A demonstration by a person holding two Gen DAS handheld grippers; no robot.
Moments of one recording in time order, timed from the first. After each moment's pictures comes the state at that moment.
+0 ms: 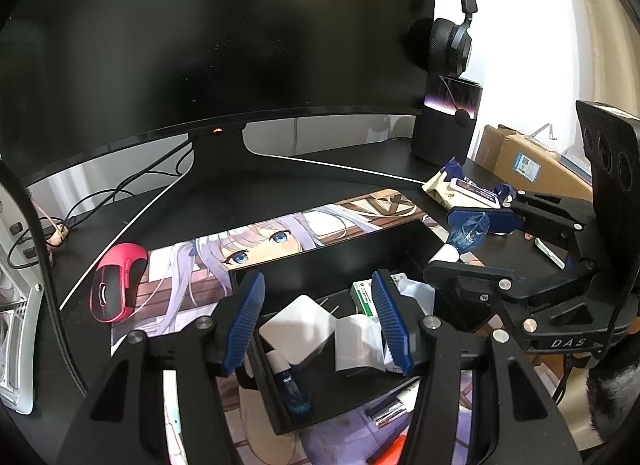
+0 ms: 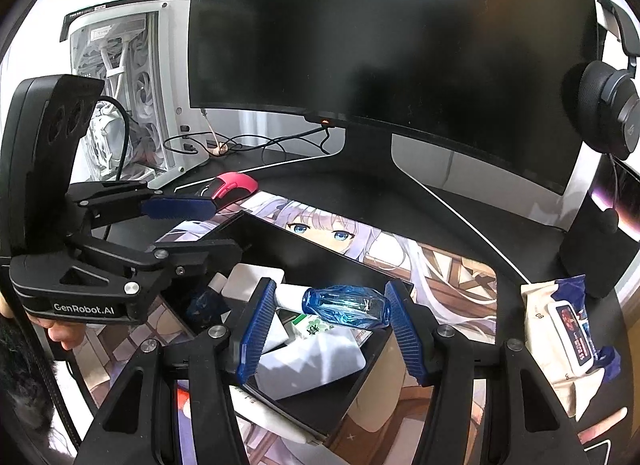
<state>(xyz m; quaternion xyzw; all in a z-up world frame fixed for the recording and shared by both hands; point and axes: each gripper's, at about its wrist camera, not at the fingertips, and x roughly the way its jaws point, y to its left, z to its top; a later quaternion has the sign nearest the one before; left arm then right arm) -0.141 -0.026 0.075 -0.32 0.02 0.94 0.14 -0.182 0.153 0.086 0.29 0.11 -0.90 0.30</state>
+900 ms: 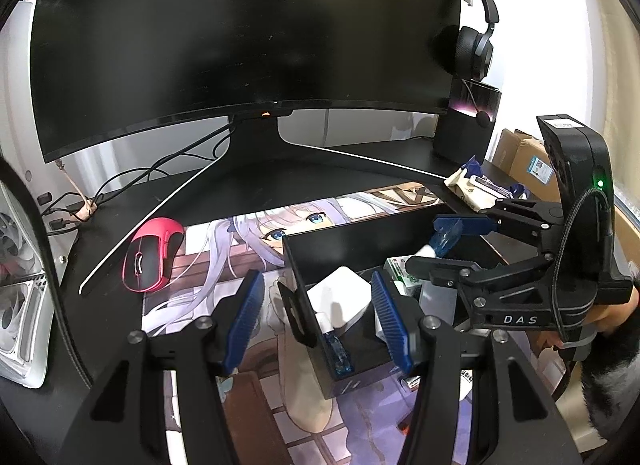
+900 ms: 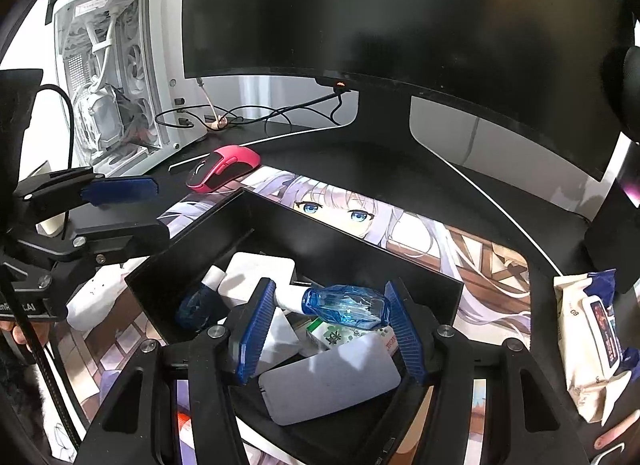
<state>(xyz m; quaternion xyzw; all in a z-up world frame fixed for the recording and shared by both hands) -0.118 -0.058 0.072 -0.32 0.01 0.94 0.11 -0.204 0.122 0.061 0.33 0.12 -0.89 0.30</state>
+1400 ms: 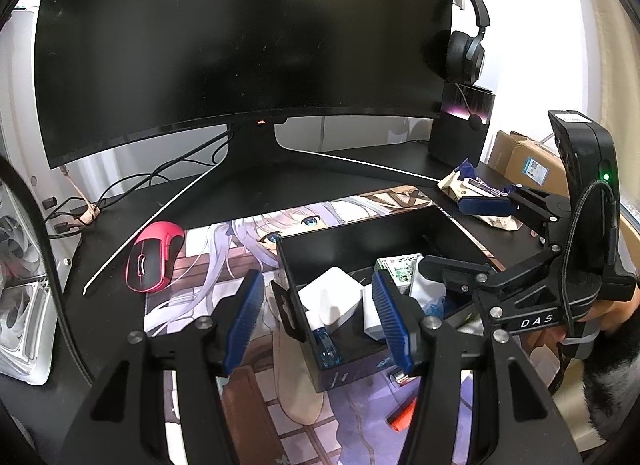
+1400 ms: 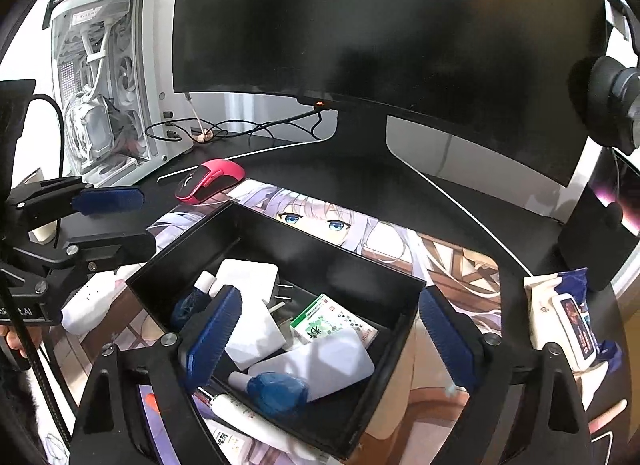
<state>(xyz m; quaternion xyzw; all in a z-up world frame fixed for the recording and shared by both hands) -0.106 -0.053 0.079 -0.31 0.01 0.94 0.11 -0.190 0.135 0.075 0.31 0.12 -0.90 0.27</state>
